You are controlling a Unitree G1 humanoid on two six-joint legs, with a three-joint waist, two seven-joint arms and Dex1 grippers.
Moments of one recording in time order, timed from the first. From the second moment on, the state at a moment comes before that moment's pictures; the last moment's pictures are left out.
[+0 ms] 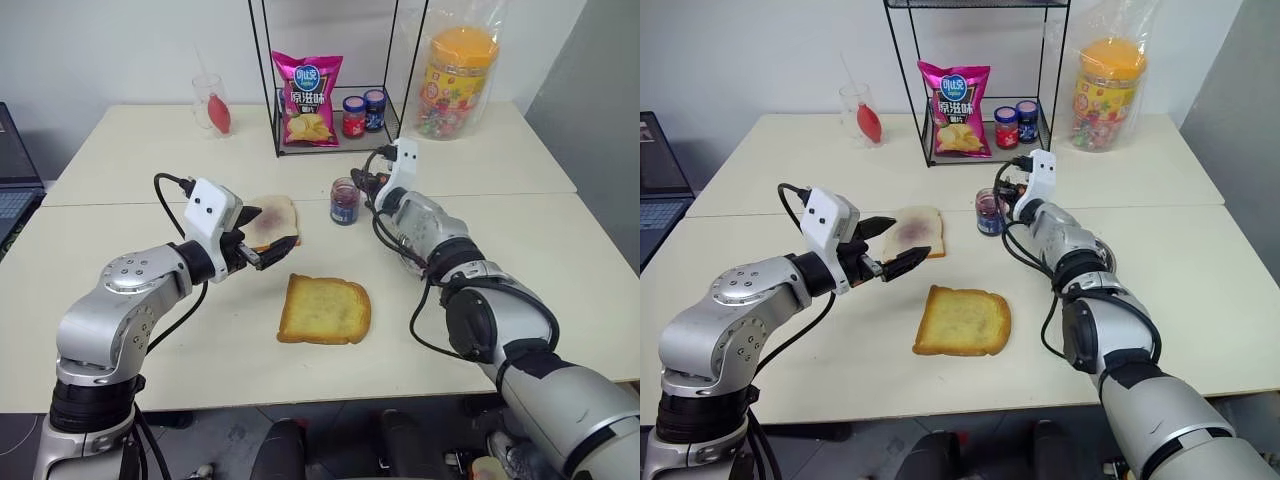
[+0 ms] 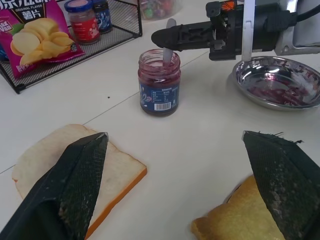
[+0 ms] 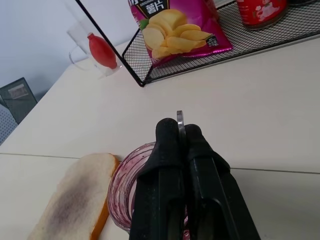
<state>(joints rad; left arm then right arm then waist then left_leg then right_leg) -0.37 0.65 0.14 -0.42 -0.51 0.82 -0.58 -1.26 -0.05 -0.32 1.22 0.31 0.20 0.35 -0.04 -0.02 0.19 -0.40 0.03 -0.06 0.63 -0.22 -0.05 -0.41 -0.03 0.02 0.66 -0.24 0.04</state>
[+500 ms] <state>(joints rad) -0.38 0.65 0.12 -0.39 -0.50 0.80 -0.58 -1.29 -0.05 -0.39 1.22 0.36 0.24 0.32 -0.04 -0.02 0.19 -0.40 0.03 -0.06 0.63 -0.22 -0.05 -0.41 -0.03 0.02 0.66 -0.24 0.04</state>
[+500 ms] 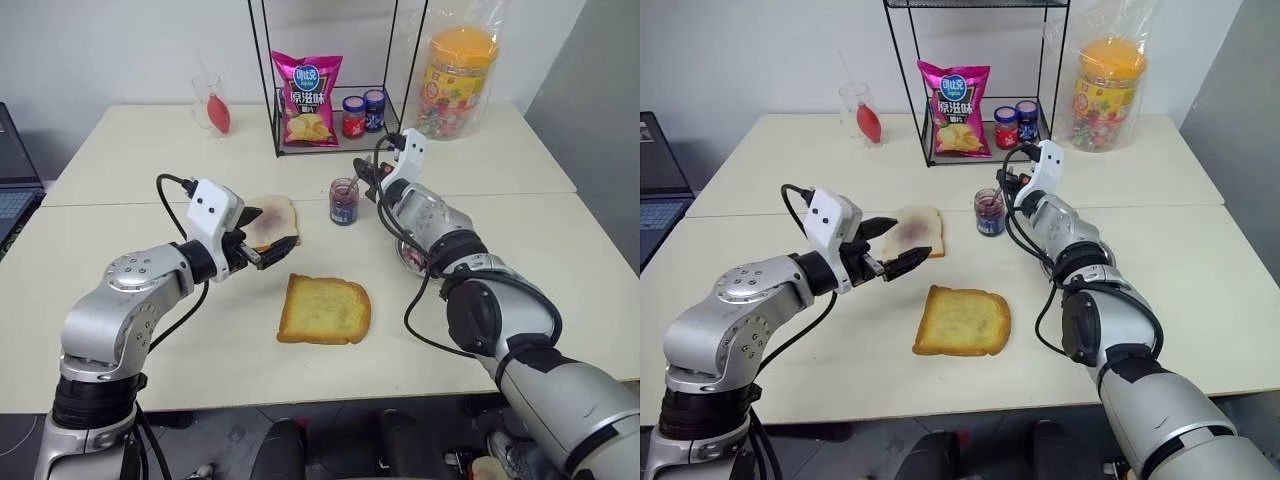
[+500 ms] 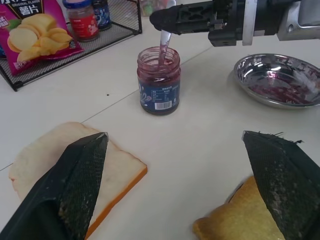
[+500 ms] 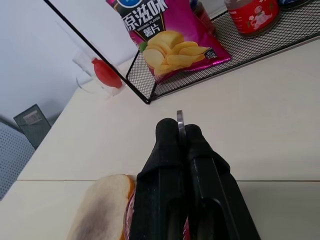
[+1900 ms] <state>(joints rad) -0.42 0.65 0.11 -0.33 -0.46 0.77 -0.60 -1.31 -0.06 -0.41 1.19 0.38 0.24 0.32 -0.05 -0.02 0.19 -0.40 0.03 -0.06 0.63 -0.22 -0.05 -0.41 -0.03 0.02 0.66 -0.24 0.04</state>
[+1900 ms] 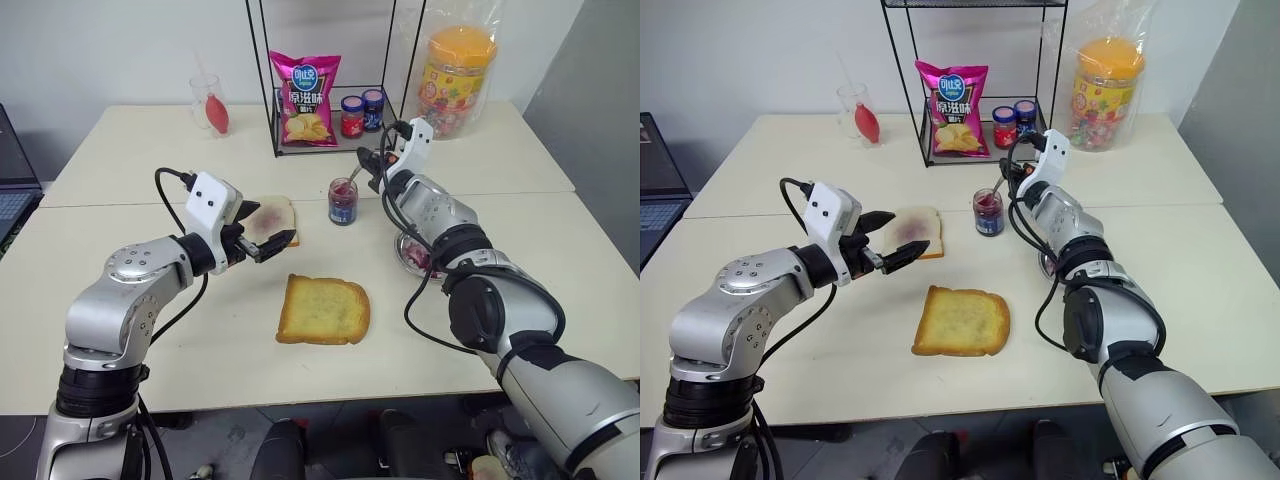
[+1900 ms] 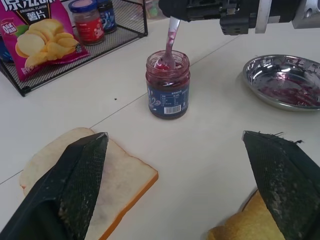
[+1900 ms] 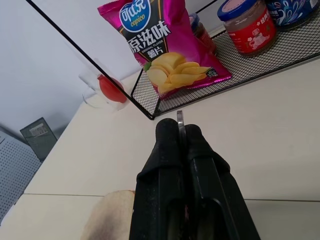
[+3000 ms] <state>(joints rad) -0.45 0.65 0.08 -0.31 -0.45 0.76 -0.62 -1.31 -0.08 -0.51 1.17 0.51 0.34 0.26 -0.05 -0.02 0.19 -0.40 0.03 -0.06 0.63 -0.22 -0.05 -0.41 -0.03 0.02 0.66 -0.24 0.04</state>
